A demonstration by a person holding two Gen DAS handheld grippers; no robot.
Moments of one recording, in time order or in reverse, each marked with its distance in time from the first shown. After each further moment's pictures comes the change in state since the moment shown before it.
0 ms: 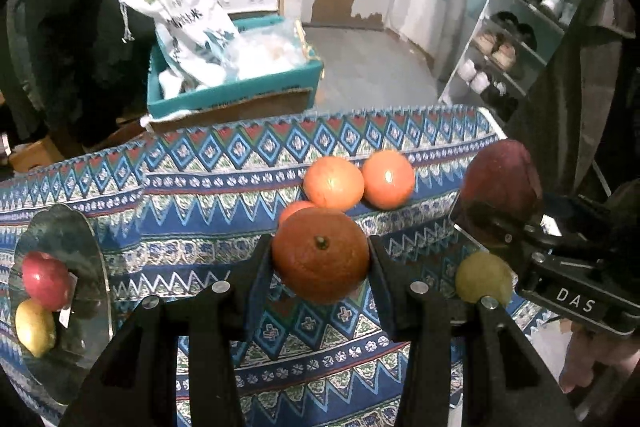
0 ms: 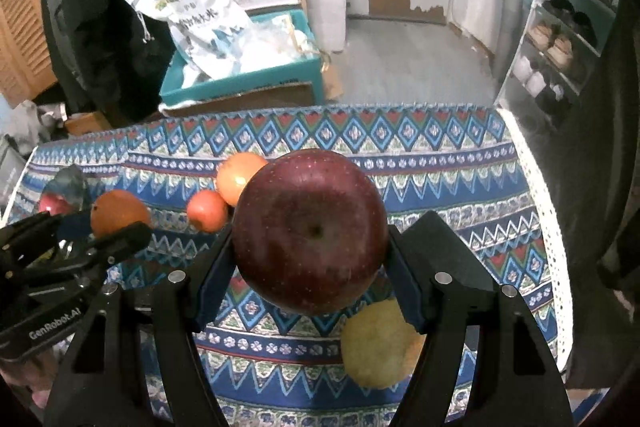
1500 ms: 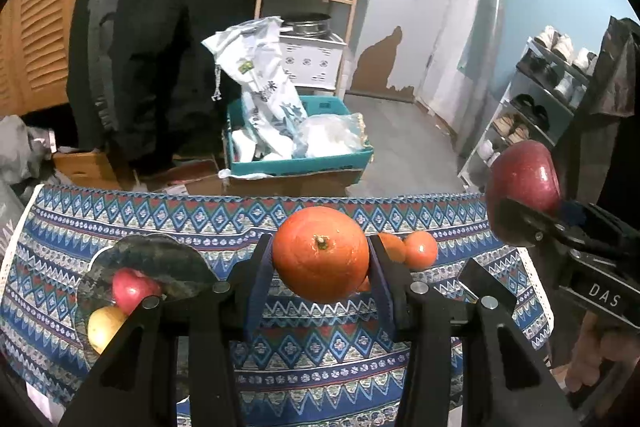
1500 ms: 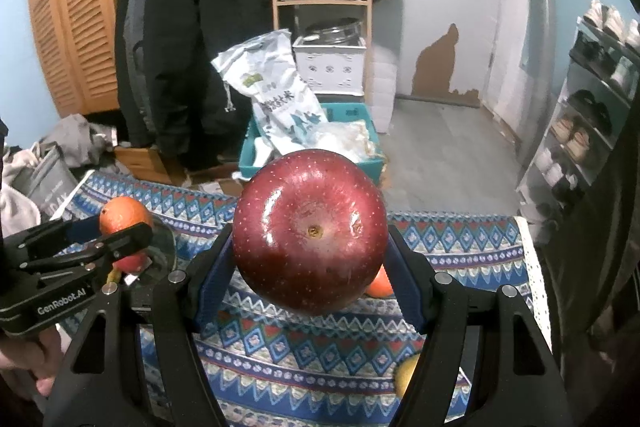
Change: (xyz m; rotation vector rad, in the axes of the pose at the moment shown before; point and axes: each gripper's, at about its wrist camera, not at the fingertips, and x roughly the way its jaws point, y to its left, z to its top) left arm -0.117 0.080 0.013 -0.122 -0.218 0.064; right arm -0.096 0.096 0.048 -0.146 -0.228 0.086
